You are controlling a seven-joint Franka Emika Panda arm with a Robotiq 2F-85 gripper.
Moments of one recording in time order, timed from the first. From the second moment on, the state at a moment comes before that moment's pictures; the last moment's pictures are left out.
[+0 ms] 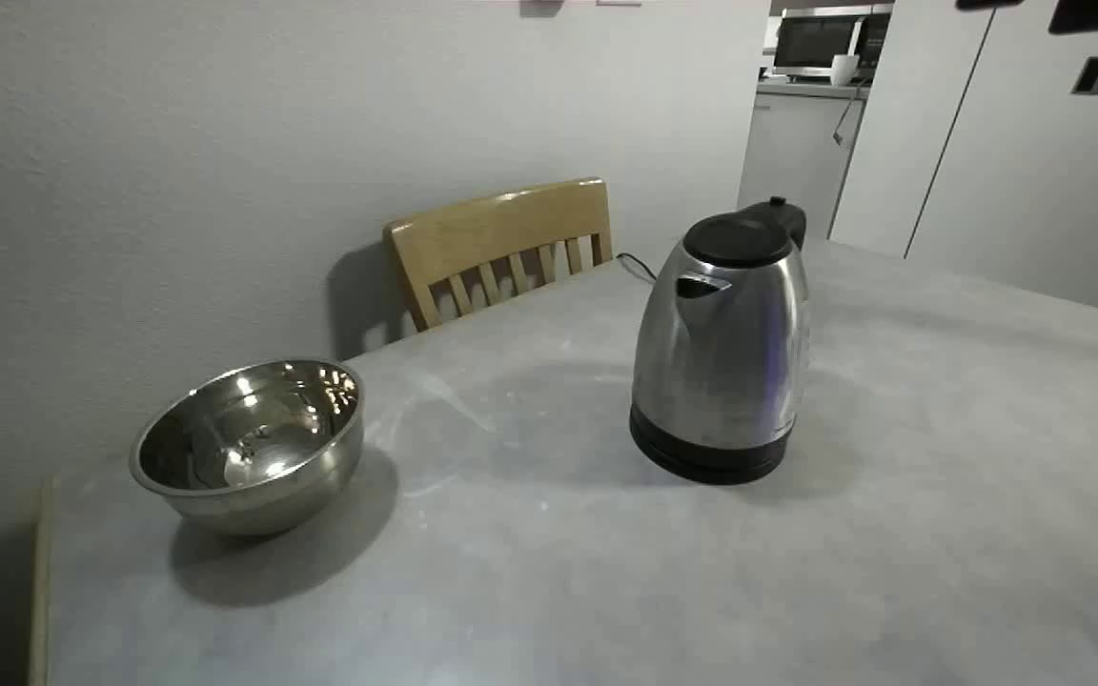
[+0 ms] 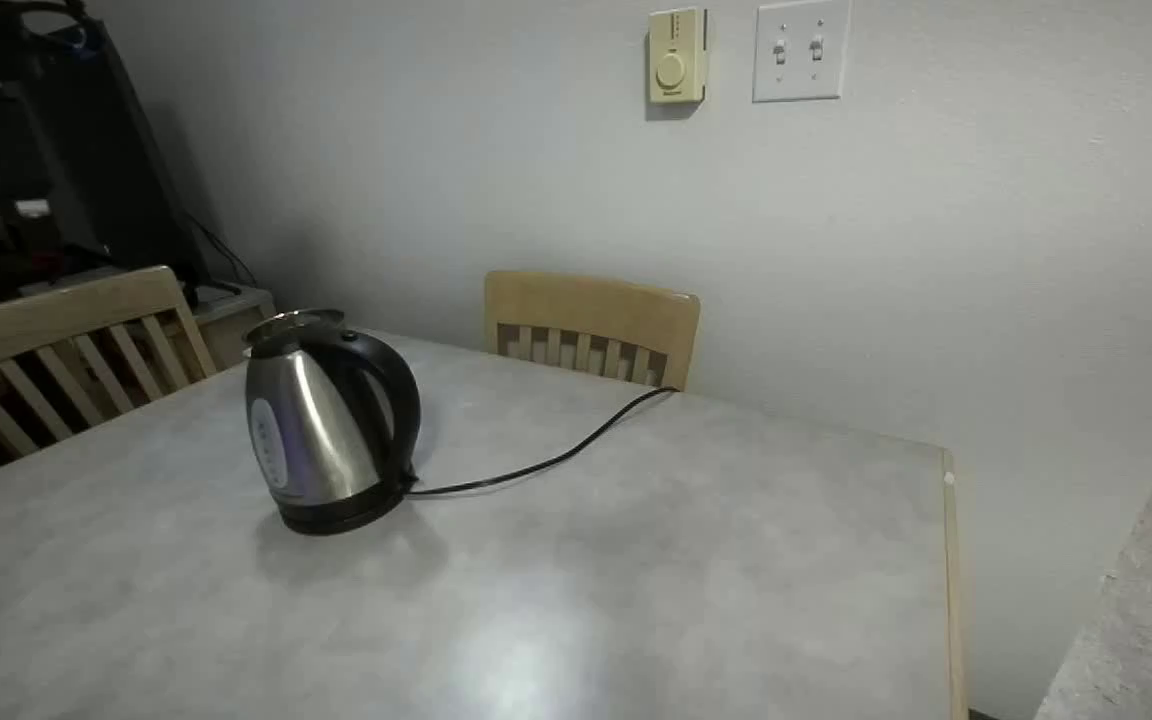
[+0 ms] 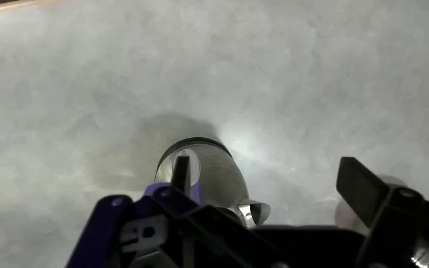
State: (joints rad) arm 0.08 -0.28 0.14 -2.20 0.17 1.90 0.33
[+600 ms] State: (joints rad) arm 0.07 -0.28 0.12 -2.17 0.14 1.85 0.31
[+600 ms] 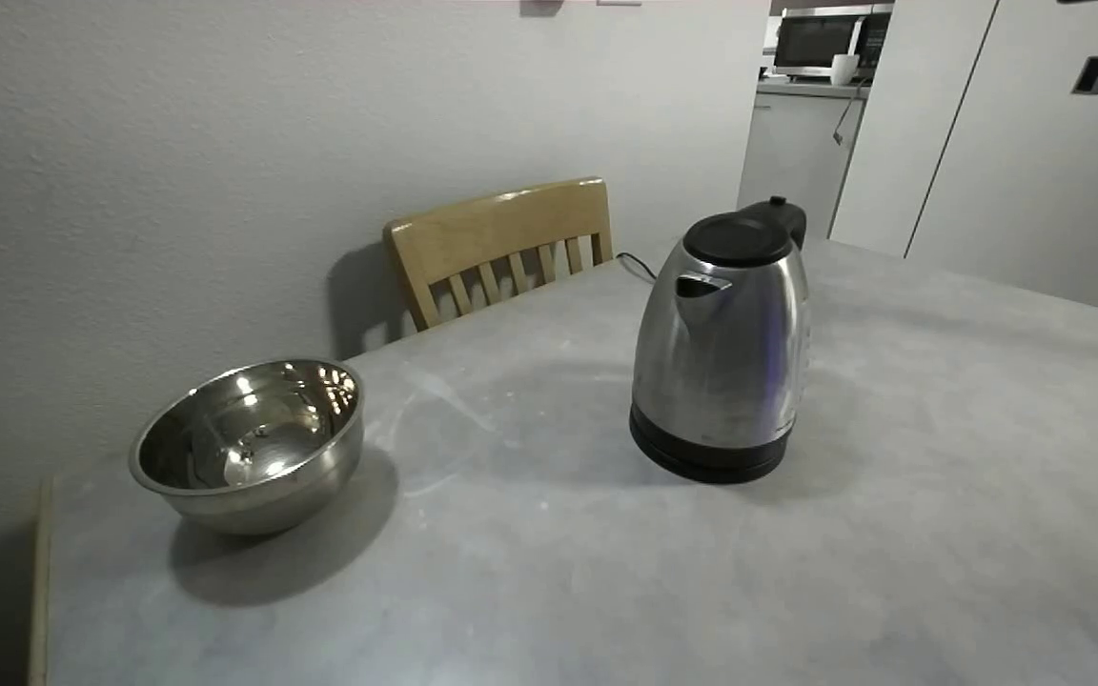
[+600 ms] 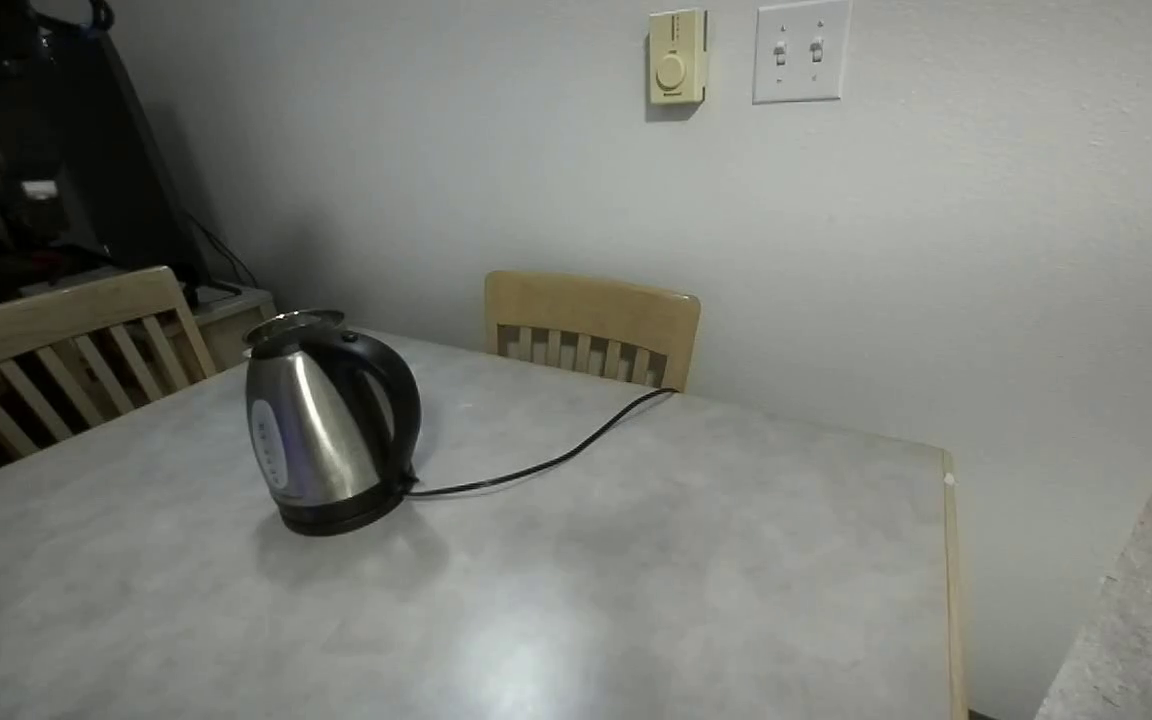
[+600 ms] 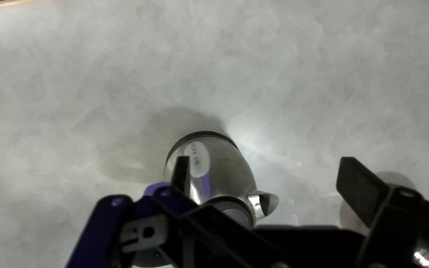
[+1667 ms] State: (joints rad) arm 0.03 -0.12 -0.05 -1.95 0.35 1.82 0.04
